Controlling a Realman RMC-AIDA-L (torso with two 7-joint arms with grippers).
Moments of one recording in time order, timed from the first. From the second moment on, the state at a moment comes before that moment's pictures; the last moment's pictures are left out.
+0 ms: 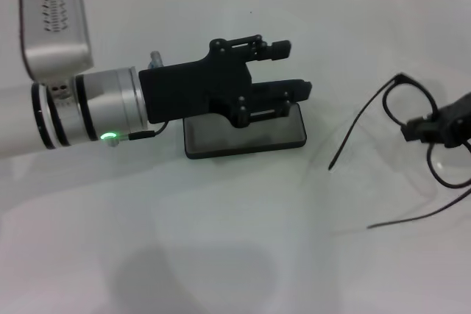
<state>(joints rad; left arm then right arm) -0.49 -2.09 1.29 0.67 1.32 1.40 -1.10 0.47 2.01 -1.09 -1.23 -2.20 -1.53 2.19</state>
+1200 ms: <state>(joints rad) -0.61 -2.10 1.46 0.50 1.11 1.46 -0.92 0.69 1.95 -0.93 -0.58 -1.87 -1.71 1.73</state>
